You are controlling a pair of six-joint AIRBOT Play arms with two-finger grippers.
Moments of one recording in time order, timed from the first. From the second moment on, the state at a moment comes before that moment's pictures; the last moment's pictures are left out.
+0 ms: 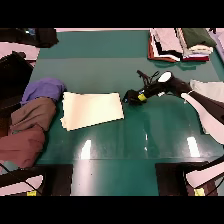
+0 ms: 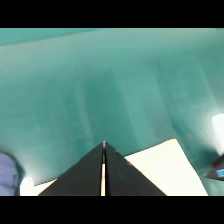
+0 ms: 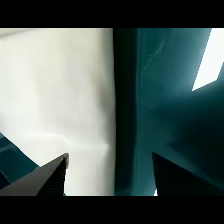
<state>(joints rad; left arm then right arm) -0.21 -1.31 1.81 1.34 -1.15 -1.54 0.26 -1.69 1.24 -0.69 1.09 1.33</state>
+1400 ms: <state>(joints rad) -0.44 -1.33 1.81 1.33 -1.10 -1.52 -0.46 -1.46 1.57 -1.06 1.20 1.42</state>
